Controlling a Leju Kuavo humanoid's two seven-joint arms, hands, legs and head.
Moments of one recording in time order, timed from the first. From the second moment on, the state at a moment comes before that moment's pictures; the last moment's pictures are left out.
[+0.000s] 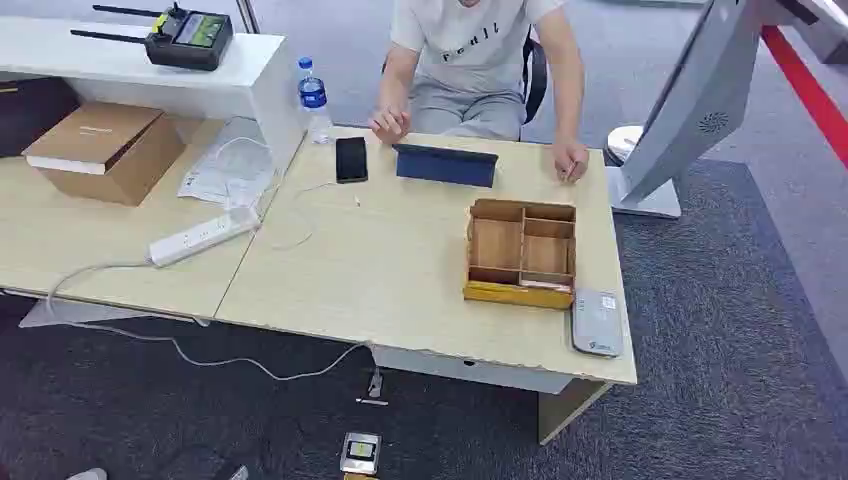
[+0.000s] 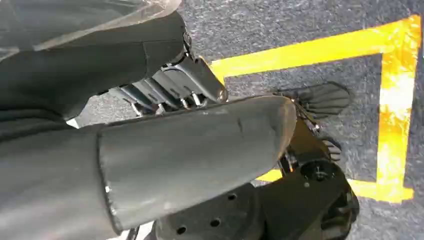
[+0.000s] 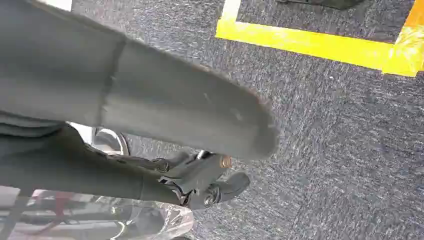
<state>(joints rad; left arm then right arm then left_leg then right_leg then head) -0.19 0.29 -1.35 -0.14 1.41 -0.06 -0.09 -0.13 -0.15 -0.64 -0.19 1.02 0.05 -0.16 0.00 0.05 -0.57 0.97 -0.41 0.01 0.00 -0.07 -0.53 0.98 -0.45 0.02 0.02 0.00</state>
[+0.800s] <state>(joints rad) -0.20 0.31 -1.36 -0.14 1.40 -0.08 -0.10 -0.29 -0.46 -0.72 -0.23 0.93 -0.02 -0.31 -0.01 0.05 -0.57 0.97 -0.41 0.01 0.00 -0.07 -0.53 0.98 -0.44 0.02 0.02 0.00</state>
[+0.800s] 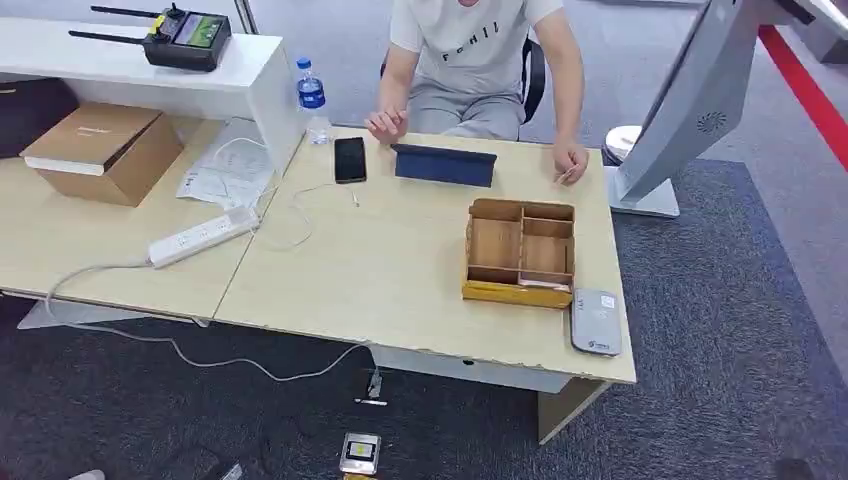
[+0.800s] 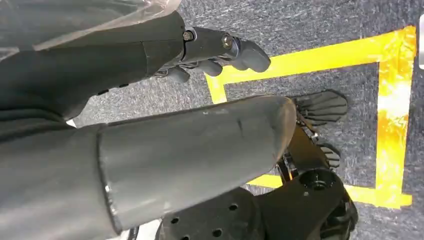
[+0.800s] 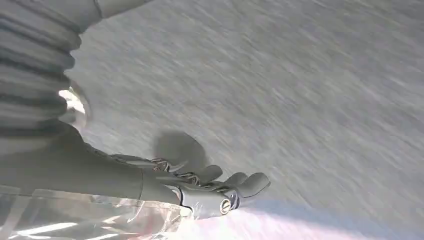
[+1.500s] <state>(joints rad) -0.20 0.34 -1.41 -0.14 1.34 -0.12 -0.16 -0.74 -0.59 -0.45 -0.46 0.75 -0.08 -0.33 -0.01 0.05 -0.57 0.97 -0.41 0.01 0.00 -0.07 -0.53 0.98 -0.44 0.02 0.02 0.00</state>
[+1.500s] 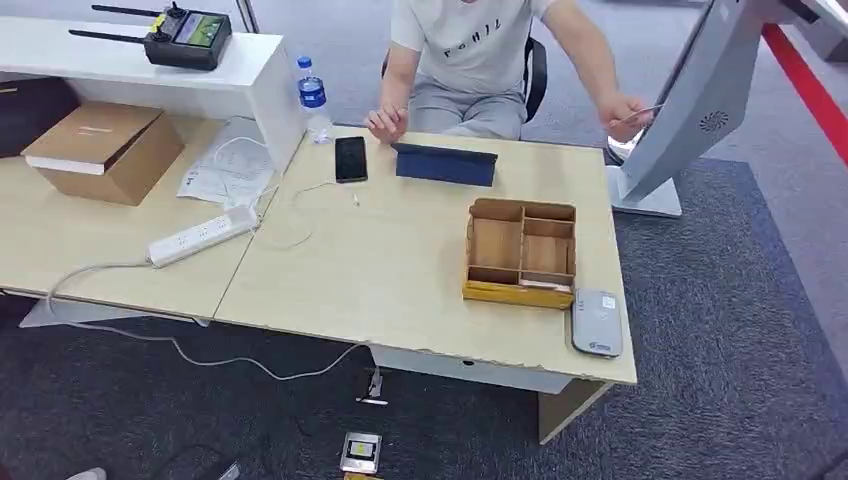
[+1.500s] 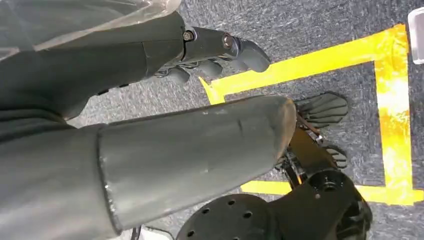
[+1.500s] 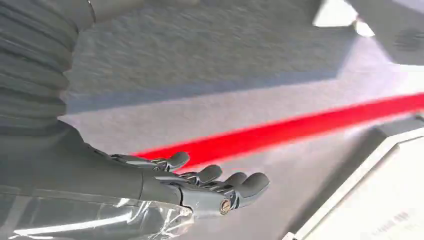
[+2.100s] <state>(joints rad) -0.21 0.35 -1.44 -0.14 1.33 -0.13 -0.16 -0.76 -0.63 -0.10 -0.69 0.65 -0.09 -0.27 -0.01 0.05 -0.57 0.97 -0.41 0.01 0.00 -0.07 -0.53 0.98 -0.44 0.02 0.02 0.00</state>
